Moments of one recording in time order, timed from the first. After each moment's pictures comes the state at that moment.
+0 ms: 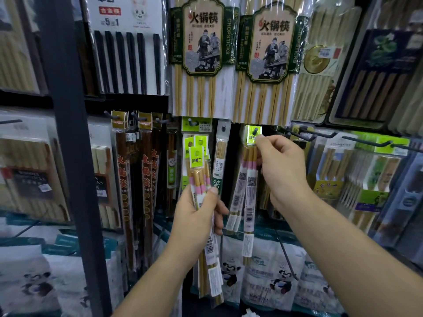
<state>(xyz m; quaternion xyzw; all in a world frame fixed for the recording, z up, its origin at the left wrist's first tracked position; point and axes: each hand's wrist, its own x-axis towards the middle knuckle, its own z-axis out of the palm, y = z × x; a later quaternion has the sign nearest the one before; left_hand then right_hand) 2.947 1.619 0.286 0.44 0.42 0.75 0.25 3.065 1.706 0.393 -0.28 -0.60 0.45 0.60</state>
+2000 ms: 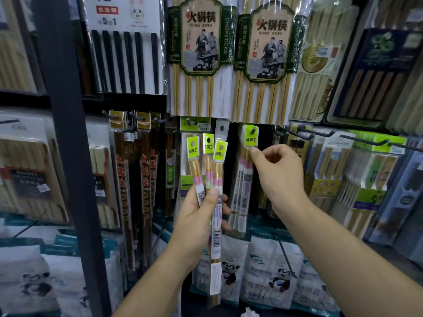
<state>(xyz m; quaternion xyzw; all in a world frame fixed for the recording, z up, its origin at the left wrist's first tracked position) 2.955 1.613 0.289 0.41 0.38 0.75 0.34 3.071 1.721 0.370 -0.36 -0.65 0.31 0.59</state>
